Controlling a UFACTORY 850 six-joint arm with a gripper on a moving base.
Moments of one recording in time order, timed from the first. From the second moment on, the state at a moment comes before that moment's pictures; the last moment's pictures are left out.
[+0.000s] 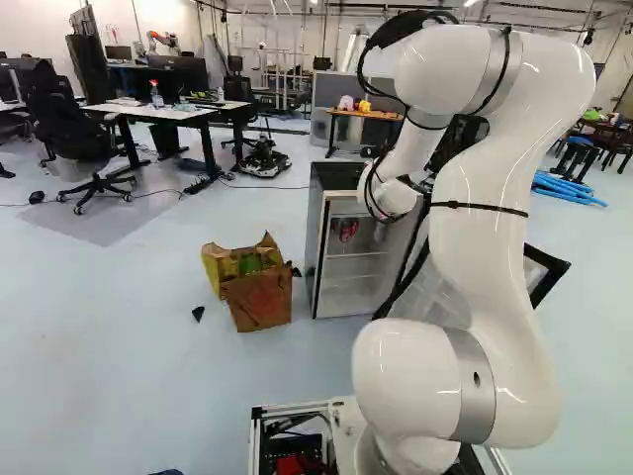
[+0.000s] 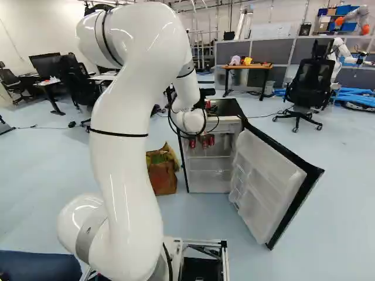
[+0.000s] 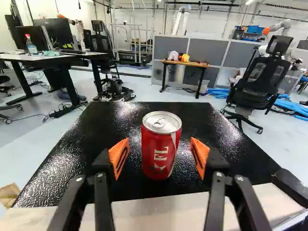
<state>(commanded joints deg) -16.2 -31.2 -55.1 -10.8 55.5 0.0</state>
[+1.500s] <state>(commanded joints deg) -23.8 -15.6 -40.0 -10.8 54.4 0.0</state>
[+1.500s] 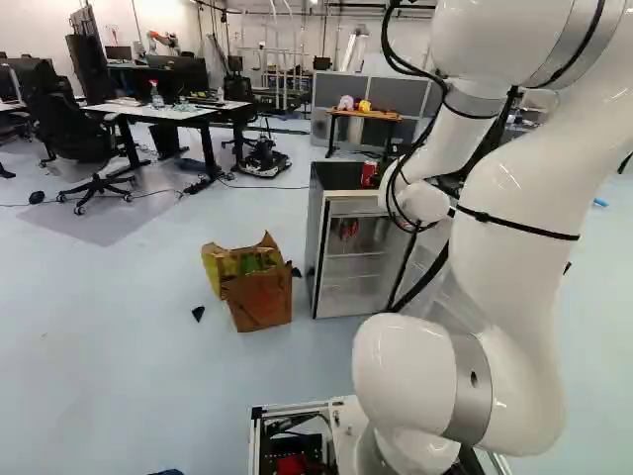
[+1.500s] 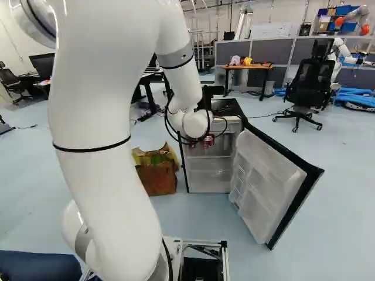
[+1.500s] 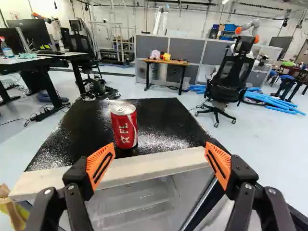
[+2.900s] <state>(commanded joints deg) -35.8 -10.3 -43.7 -8.6 33.0 0.0</state>
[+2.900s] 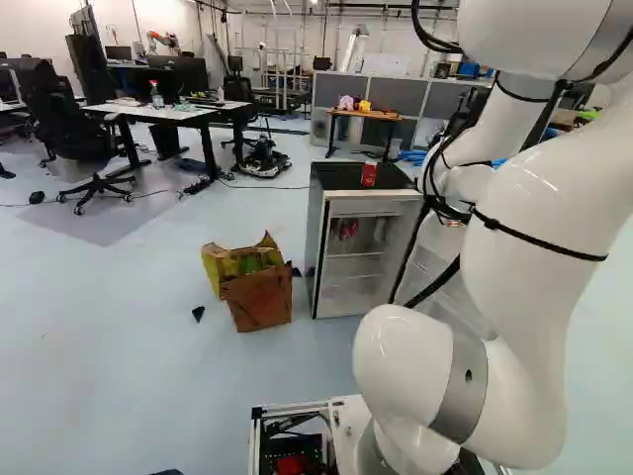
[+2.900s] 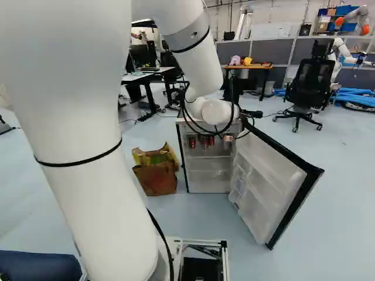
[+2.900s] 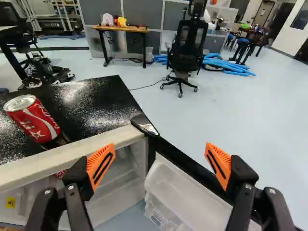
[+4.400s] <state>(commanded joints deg) -45.7 -13.3 -57.6 -3.9 3.9 0.0</state>
